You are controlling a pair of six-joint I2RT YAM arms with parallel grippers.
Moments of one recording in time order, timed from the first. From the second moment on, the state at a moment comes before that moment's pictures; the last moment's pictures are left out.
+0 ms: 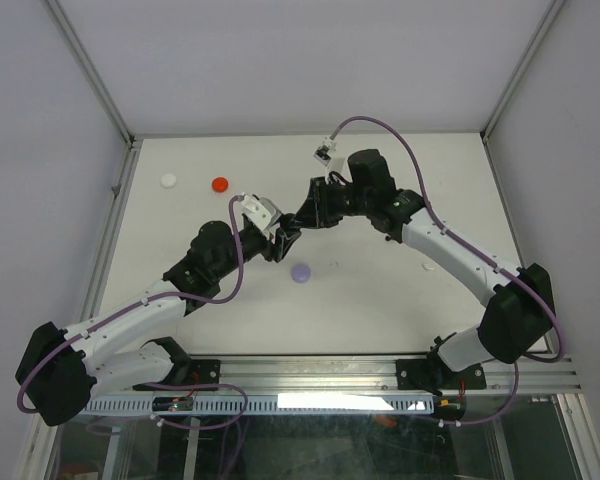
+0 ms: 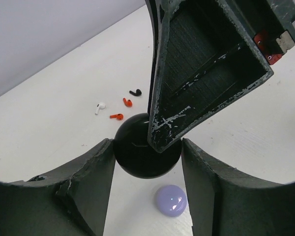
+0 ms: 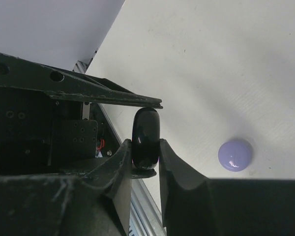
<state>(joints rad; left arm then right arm) -0.75 1.05 0.63 0.36 0.09 0.07 0.64 1.47 1.25 -0.29 -0.58 0.47</state>
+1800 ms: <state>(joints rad) -0.55 1.07 0.69 0.46 0.89 -0.24 0.60 1.35 1.32 -0.54 -0.97 -0.23</state>
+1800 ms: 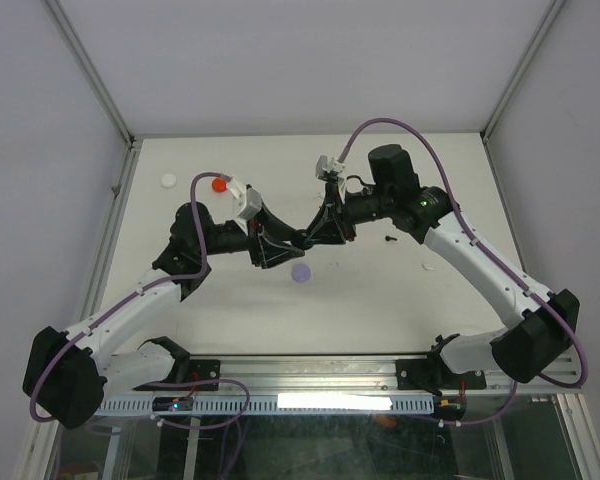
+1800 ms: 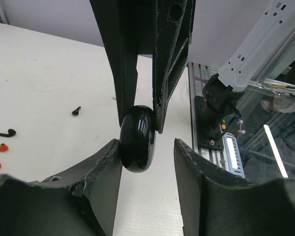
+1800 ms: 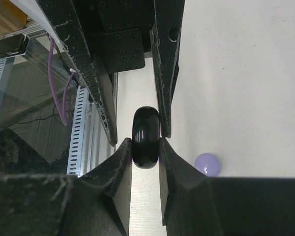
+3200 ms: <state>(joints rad) -0.55 1.10 0.65 0.51 0.93 -0.17 0.61 1.26 1.24 -0.46 -0.82 -0.19</state>
